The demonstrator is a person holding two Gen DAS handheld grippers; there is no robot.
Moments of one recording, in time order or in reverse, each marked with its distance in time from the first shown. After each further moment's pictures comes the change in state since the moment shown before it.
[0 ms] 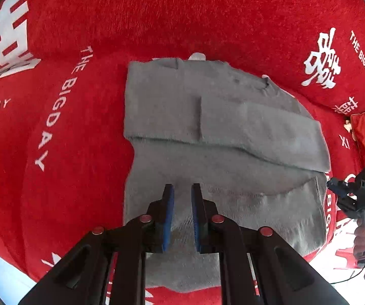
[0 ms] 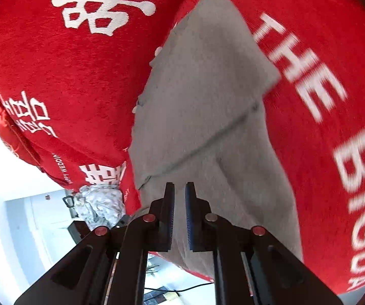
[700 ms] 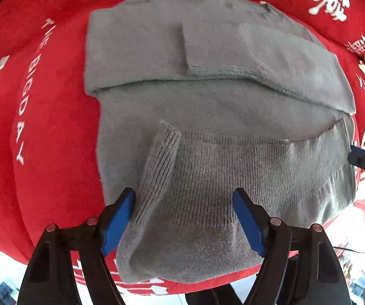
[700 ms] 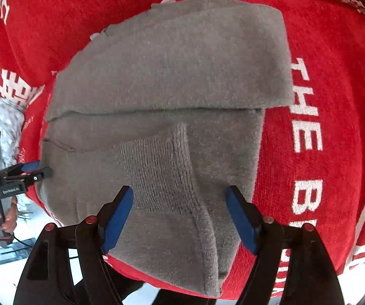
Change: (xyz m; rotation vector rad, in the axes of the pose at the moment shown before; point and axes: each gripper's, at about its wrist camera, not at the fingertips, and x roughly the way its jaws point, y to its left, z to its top) left arm 0.063 -0.018 -0.014 0.182 0.302 0.065; right arm 0.020 0.027 -0.021 -0.500 0.159 -0.632
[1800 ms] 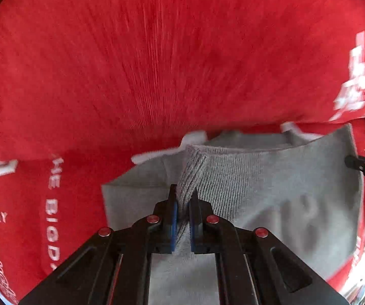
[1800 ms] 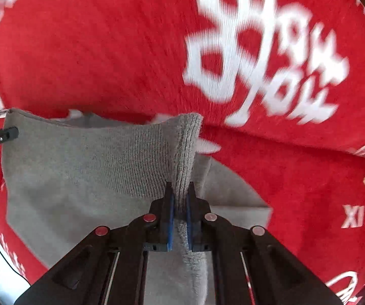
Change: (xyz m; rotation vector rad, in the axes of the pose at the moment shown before) left arm -0.040 0.031 0.190 -0.007 -0.349 0.088; right arm -0.013 0.044 0.194 -0.218 -0.214 -0.282
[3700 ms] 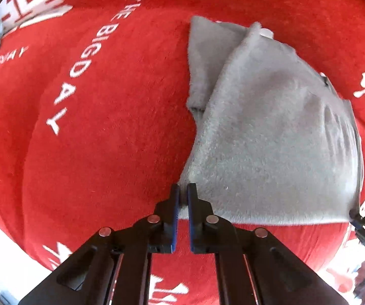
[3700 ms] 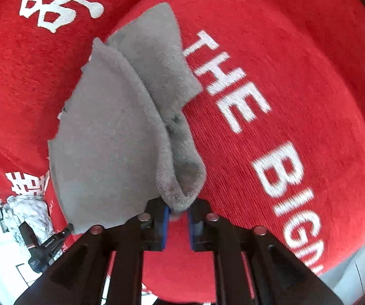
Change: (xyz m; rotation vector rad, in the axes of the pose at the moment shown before) left arm -0.058 0.056 -0.205 -0.346 0.225 -0.031; right arm -0.031 -0.073 -0.235 0.773 0.165 0.343
